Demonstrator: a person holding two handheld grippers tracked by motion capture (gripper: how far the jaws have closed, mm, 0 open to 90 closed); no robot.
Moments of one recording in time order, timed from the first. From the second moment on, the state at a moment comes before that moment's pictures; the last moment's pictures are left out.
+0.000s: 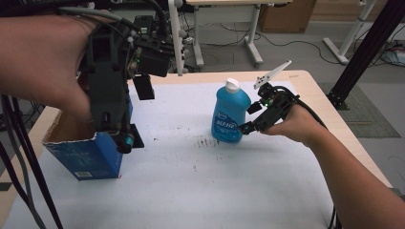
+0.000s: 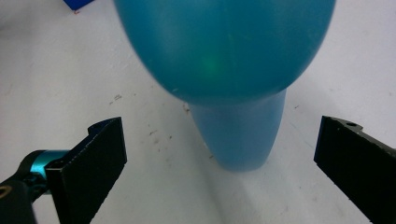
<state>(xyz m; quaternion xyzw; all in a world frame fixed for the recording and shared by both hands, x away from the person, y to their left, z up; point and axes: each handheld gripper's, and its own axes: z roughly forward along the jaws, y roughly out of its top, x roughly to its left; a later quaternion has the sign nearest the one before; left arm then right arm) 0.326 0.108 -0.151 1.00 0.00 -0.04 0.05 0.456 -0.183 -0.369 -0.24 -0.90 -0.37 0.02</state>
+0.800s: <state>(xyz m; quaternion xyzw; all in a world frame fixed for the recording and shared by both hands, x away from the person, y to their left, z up) 0.330 0.111 -0.155 1.00 0.01 -0.04 0.04 0.465 -0.166 -0.390 -0.25 -0.86 -0.44 0.00</state>
